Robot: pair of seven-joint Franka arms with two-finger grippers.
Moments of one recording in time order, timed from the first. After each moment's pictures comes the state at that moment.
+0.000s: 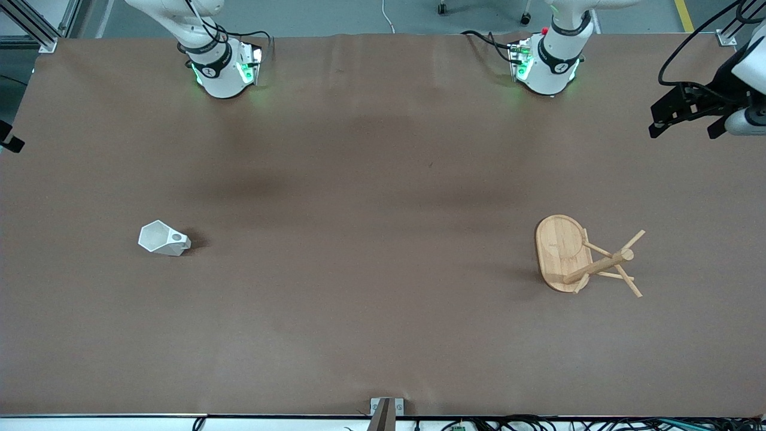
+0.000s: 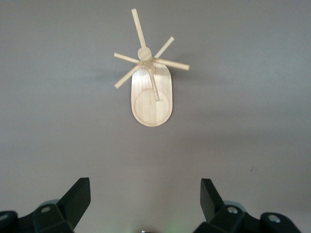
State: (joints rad) left arm -0.02 -0.05 -0.09 -1.51 -0.01 1.46 -0.07; right arm -0.15 -0.03 -0.05 -1.50 0.02 1.47 0.01
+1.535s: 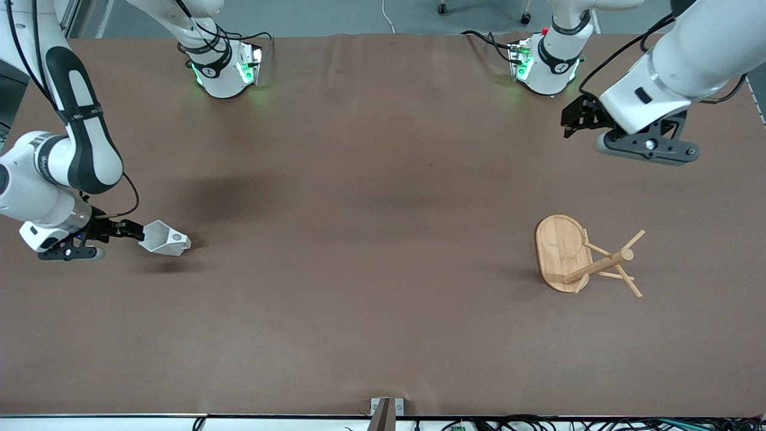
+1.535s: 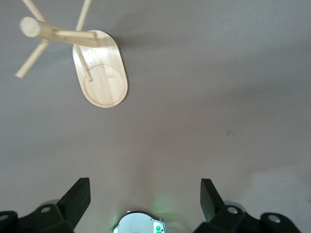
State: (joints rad) left arm -0.14 0.07 -0.18 -1.50 -0.05 1.42 -0.10; right arm -0.19 0.36 -0.04 -2.04 0.02 2.39 -0.29
